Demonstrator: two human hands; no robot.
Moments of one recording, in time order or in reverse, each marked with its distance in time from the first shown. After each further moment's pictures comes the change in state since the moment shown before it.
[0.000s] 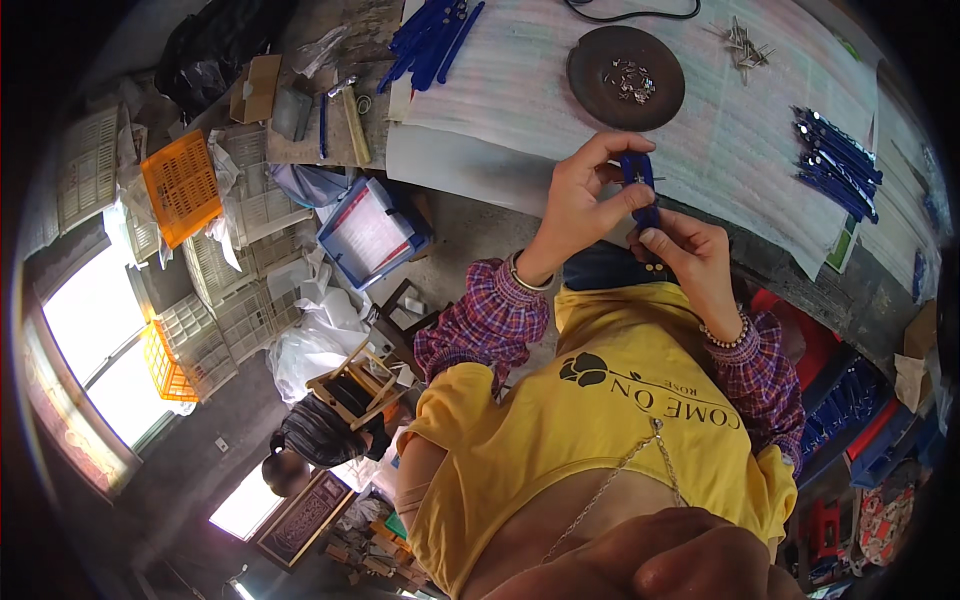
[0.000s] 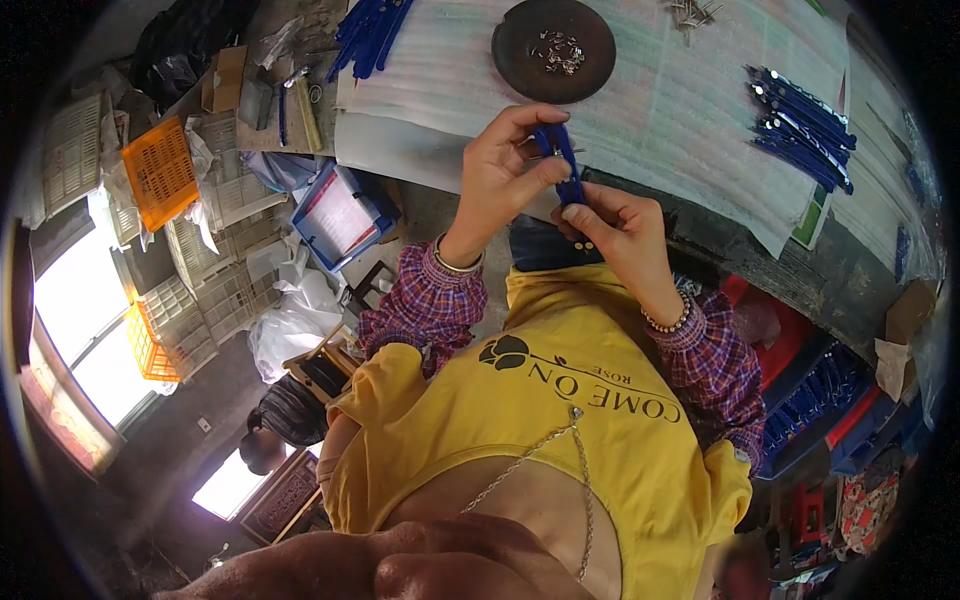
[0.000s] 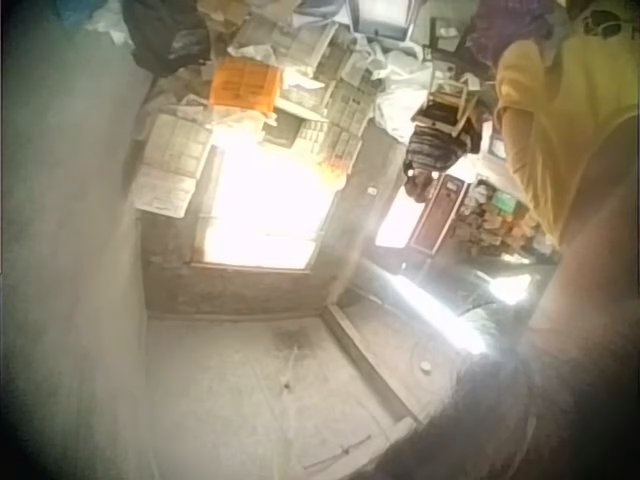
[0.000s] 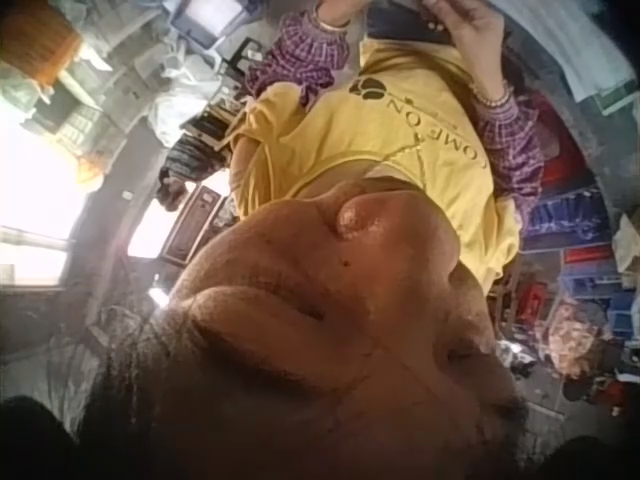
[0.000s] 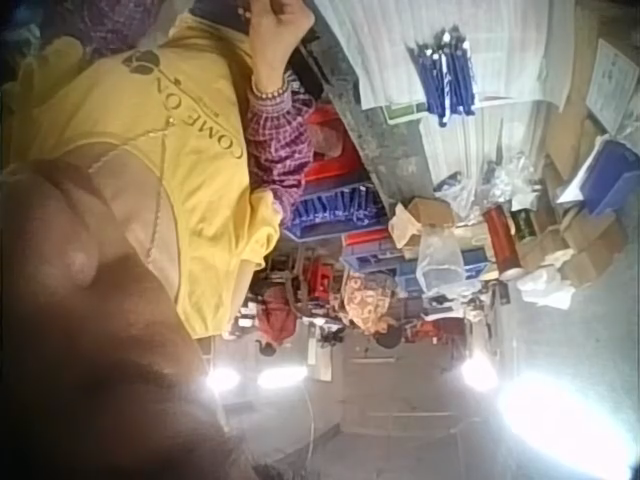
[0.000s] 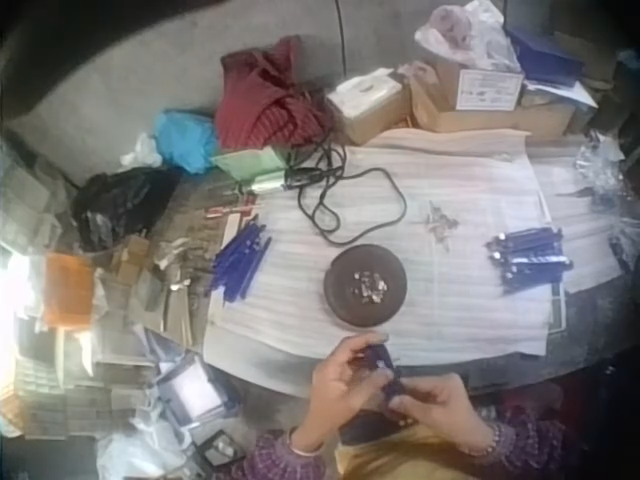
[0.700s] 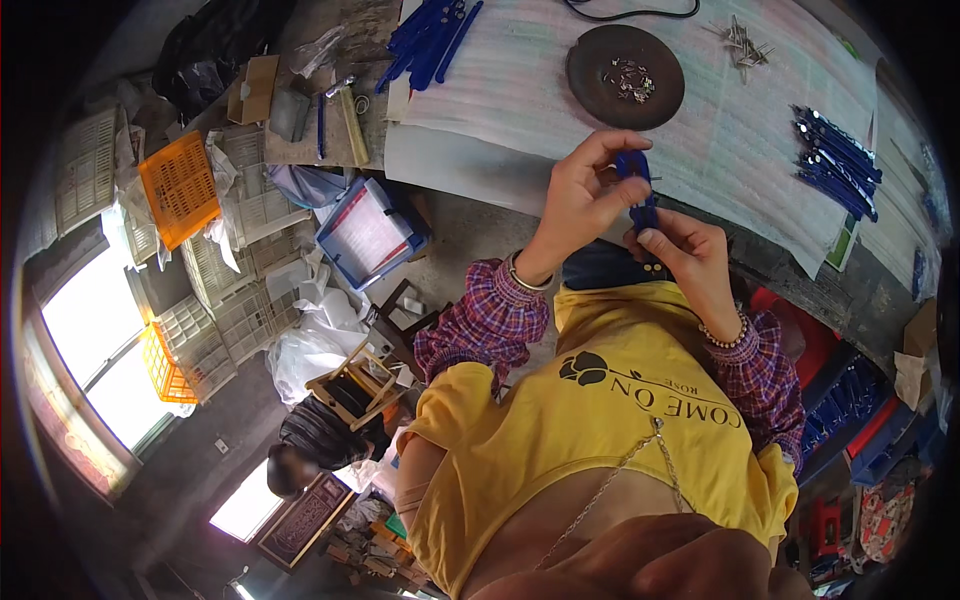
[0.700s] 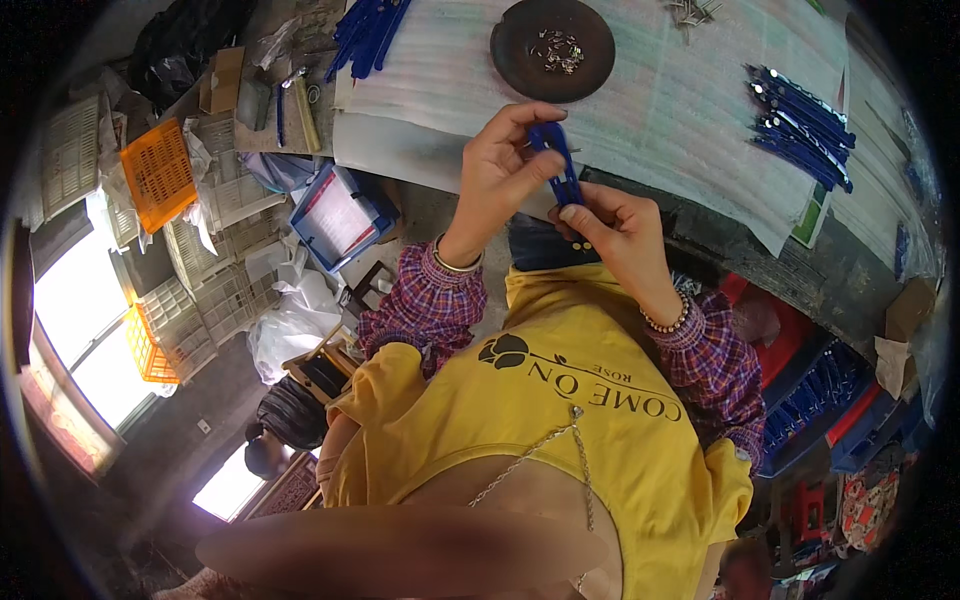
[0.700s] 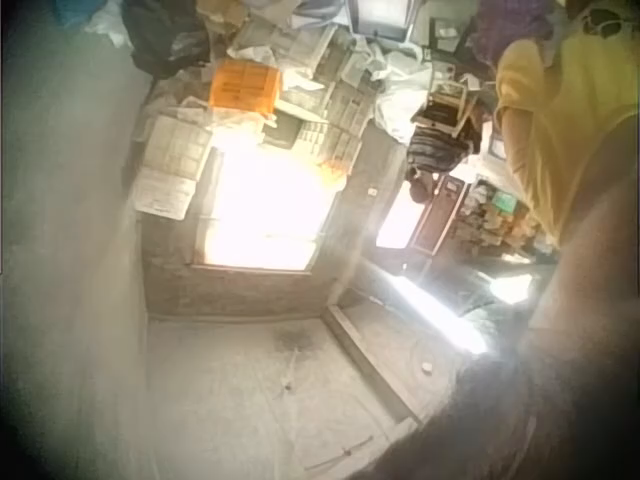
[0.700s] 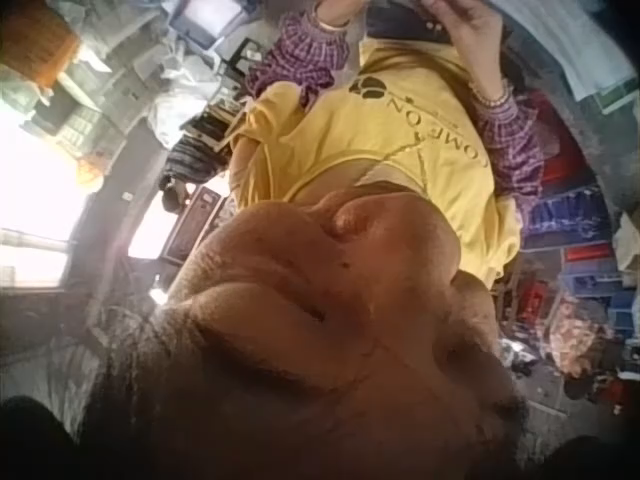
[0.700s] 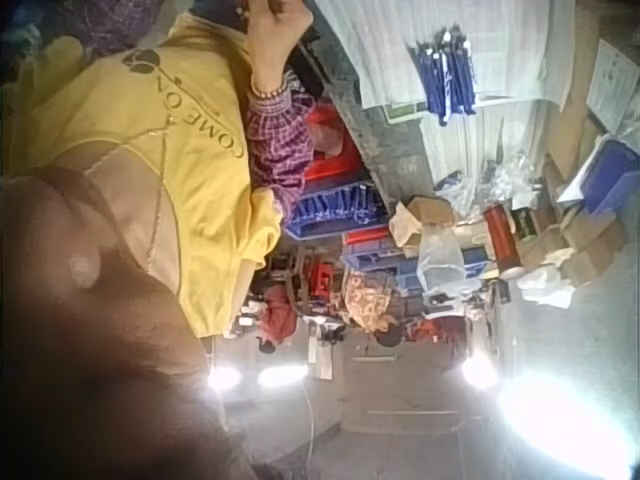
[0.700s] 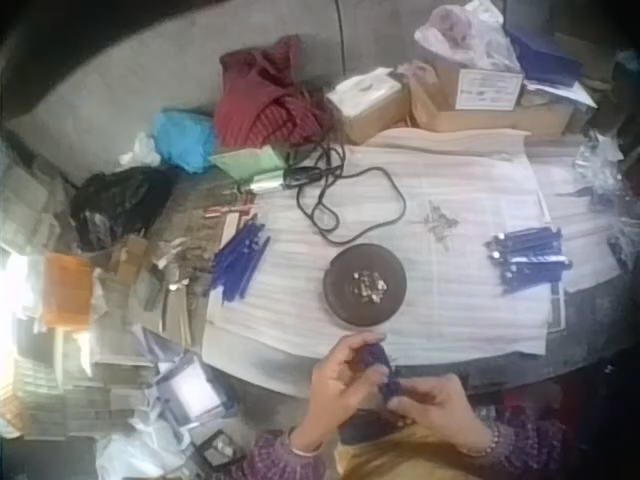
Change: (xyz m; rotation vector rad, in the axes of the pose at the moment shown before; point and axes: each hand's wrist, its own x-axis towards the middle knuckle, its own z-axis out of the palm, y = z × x) left_hand -0.001 0.003 -0.001 -0.075 0.010 -0.087; right_hand 0.000 -0.003 0.002 -0.019 -0.015 -0.008
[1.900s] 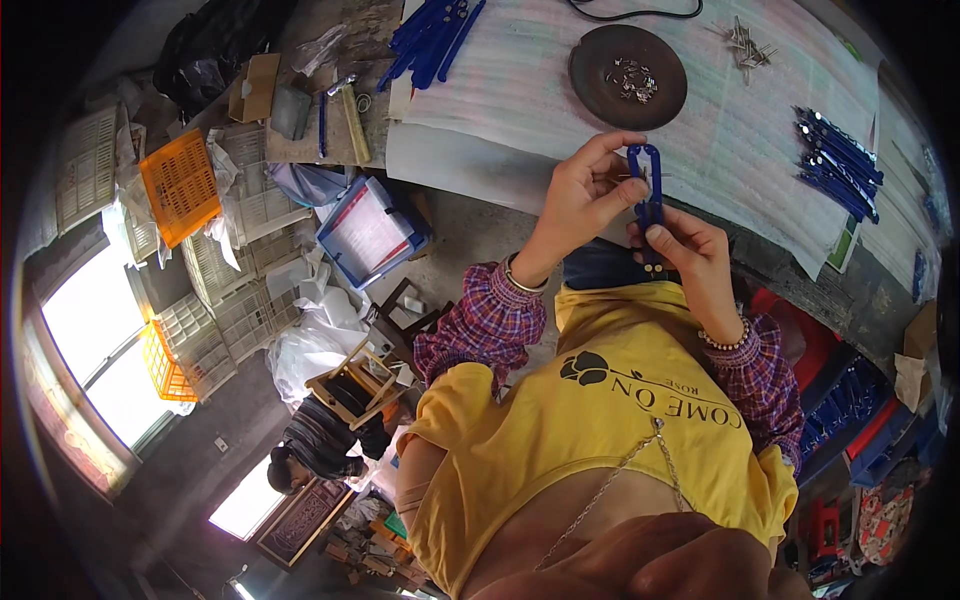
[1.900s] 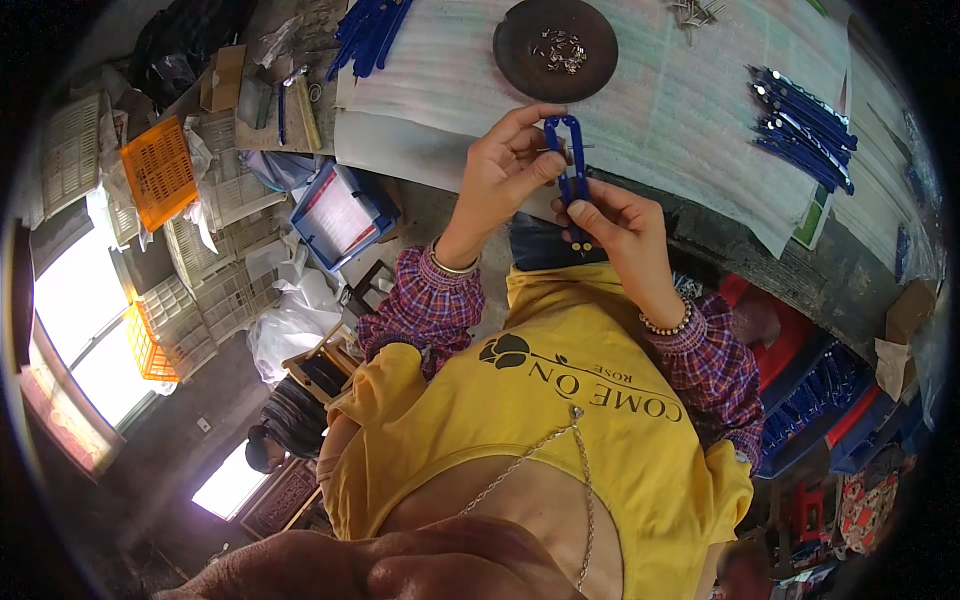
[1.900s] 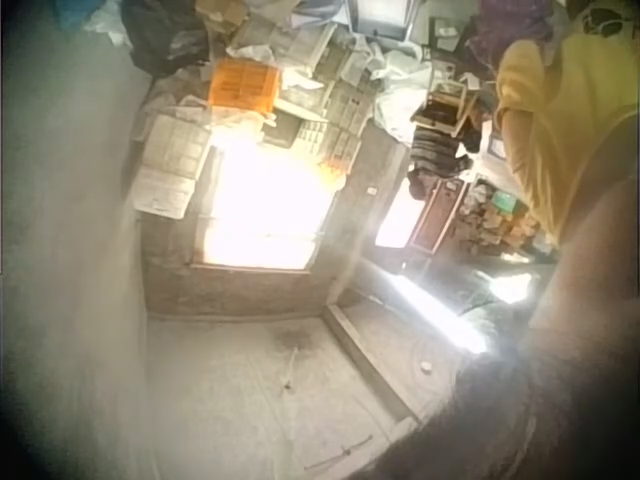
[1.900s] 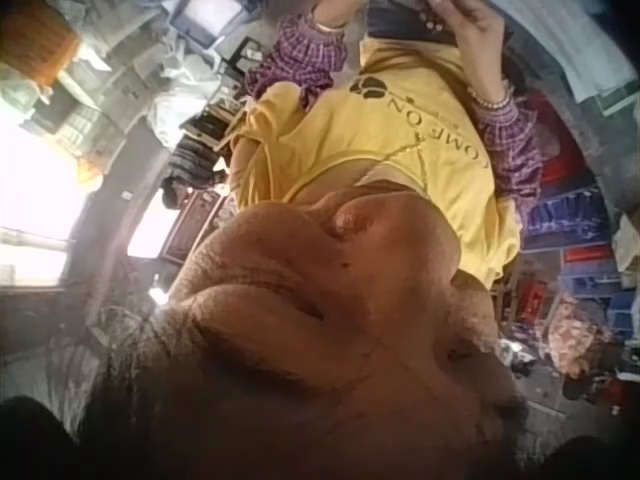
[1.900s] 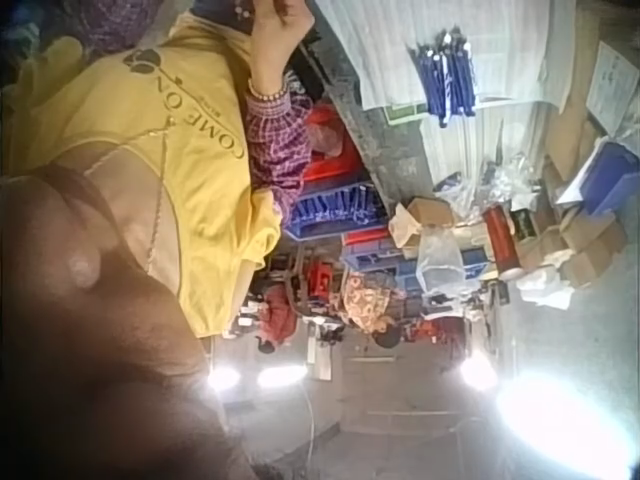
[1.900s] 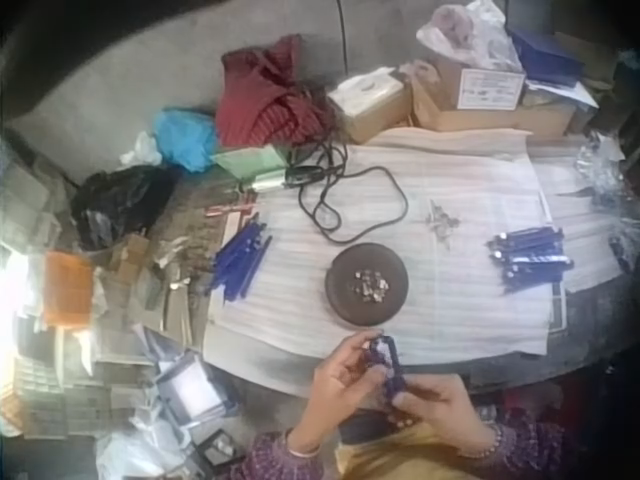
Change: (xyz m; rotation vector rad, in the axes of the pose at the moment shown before) left_hand -0.004 -0.004 -0.009 0.015 -0.026 -0.083; right_hand -0.002 -0.002 0.004 0.216 0.068 0.111
